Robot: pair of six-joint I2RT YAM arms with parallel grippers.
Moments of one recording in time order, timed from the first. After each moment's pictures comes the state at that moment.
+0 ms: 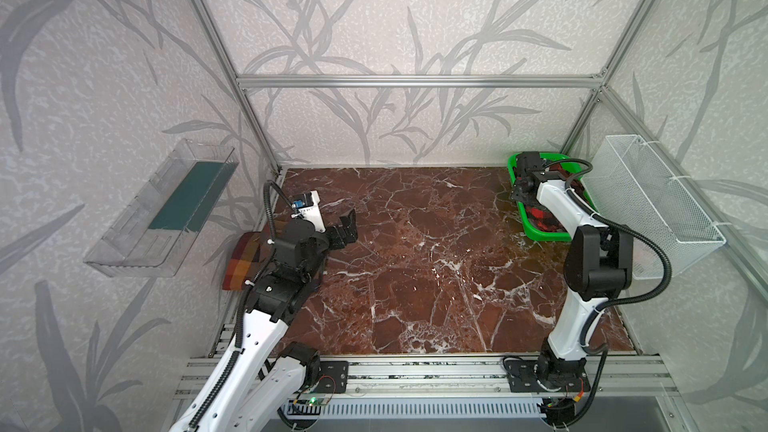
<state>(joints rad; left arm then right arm) -0.32 0.77 0.81 -0.32 -0.14 -0.38 0.02 1.94 1.63 -0.72 0.46 0.50</state>
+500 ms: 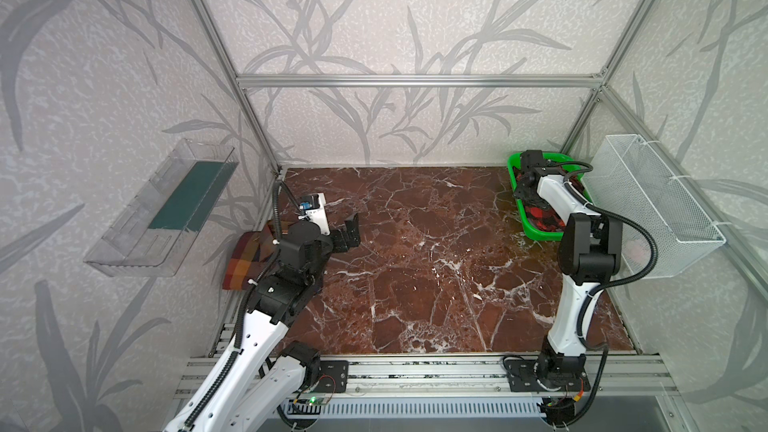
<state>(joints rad) -0.37 0.77 0.81 -0.34 -0.19 -0.33 -0.02 2.09 1.74 -0.74 0.40 0.53</state>
